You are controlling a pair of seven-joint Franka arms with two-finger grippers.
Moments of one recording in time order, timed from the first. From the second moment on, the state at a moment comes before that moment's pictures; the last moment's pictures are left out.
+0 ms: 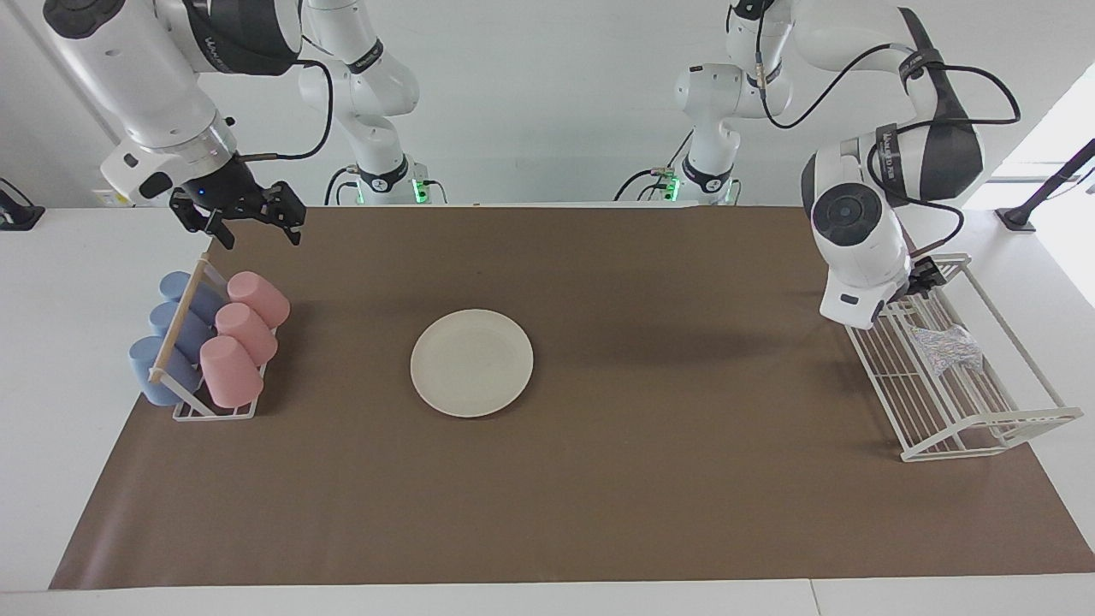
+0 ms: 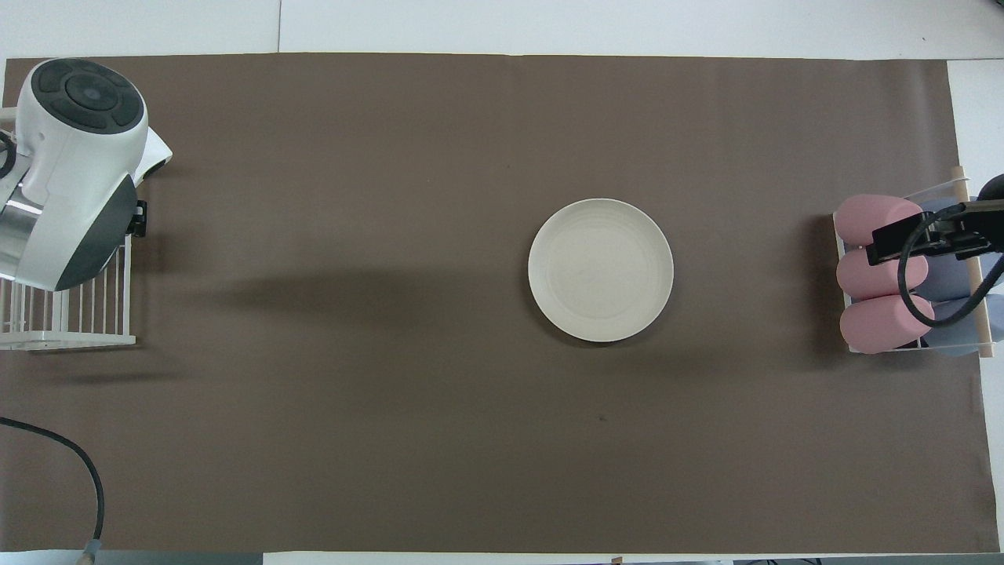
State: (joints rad) left arm -0.16 0.27 0.00 -1.66 0.73 1.66 -0.32; right arm -0.10 0.00 0.05 -1.62 0.01 1.54 -0.08
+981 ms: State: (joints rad) left arm -0.15 0.44 0.01 -1.55 0.96 1.71 -0.32; right arm -0.10 0.00 0.05 -1.62 0.01 1.54 -0.08
